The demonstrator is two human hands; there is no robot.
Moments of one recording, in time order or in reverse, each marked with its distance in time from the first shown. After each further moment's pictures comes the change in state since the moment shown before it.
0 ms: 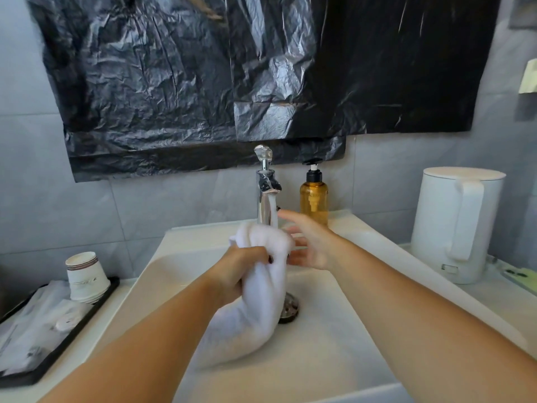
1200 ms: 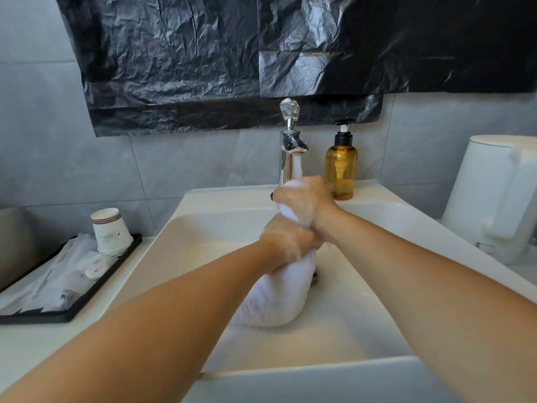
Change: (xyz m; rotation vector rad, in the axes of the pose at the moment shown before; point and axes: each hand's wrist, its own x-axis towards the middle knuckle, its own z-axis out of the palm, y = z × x) left_hand -0.001 0.001 0.056 0.528 0.300 0.014; right_hand 0.001 0.004 0.044 -0.589 0.187 -0.453
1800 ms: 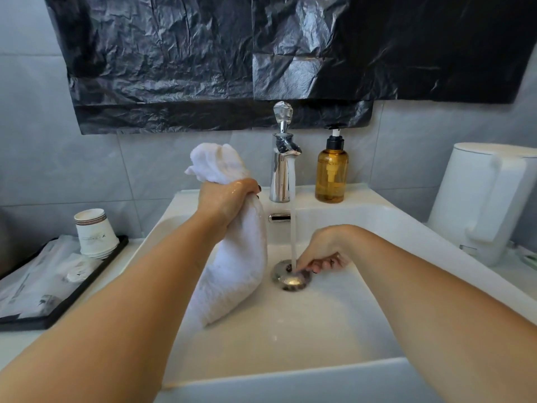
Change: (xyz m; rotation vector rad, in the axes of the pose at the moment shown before) left_hand 0.017 0.002 -0.079 -0.415 0.356 -0.044; right_hand 0.009 0.062 -0.021 -0.558 -0.704 0.634
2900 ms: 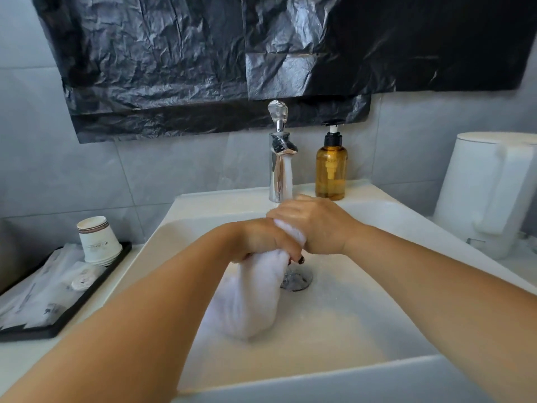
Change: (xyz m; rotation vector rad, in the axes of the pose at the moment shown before) left_hand -0.016 -0.019 0.028 0.636 -0.787 -0.230; right_hand -0.004 0.002 -0.001 -0.723 1.114 -1.302
